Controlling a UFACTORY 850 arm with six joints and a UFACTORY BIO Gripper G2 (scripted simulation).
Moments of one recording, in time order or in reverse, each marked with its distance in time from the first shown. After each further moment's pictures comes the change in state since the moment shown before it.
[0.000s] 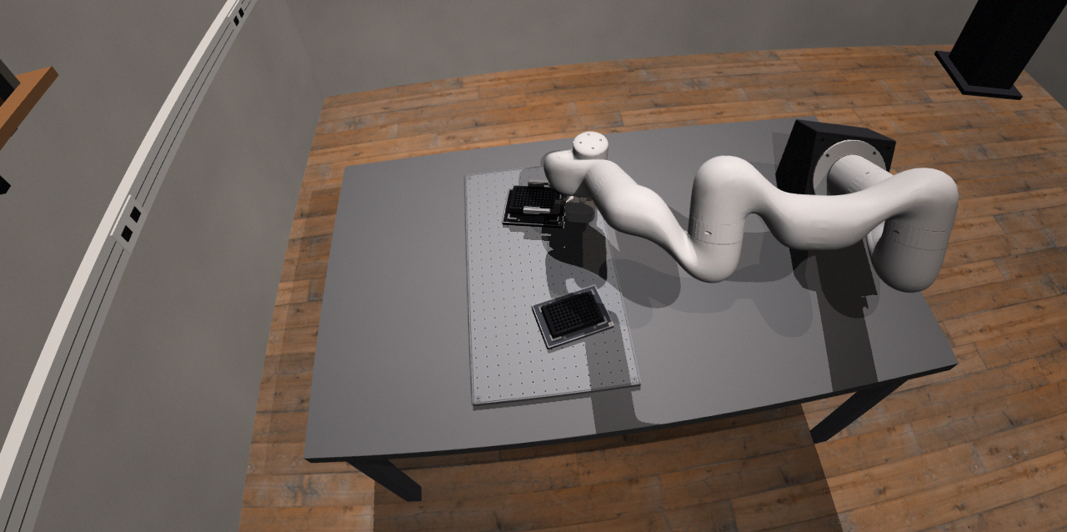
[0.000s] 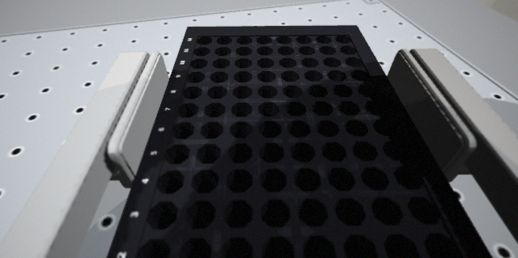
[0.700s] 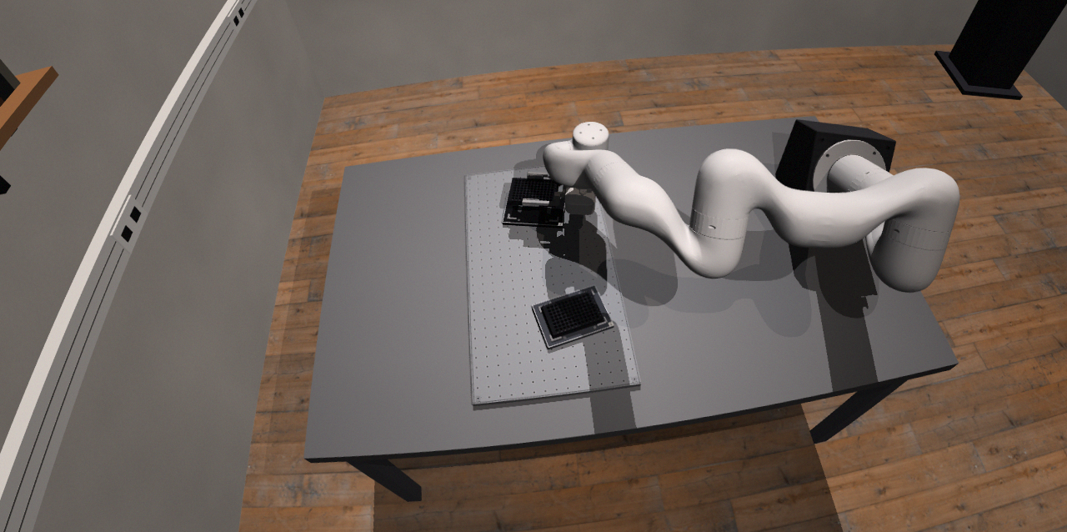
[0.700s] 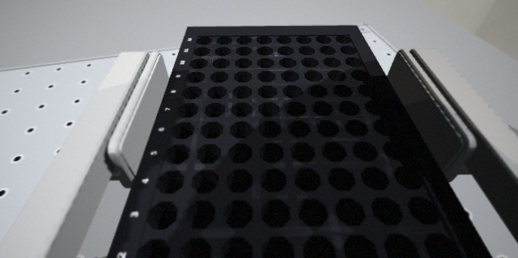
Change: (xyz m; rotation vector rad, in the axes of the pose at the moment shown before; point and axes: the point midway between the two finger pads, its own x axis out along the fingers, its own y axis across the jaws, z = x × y) arm 0.000 0.000 0.031 0.000 0.000 0.000
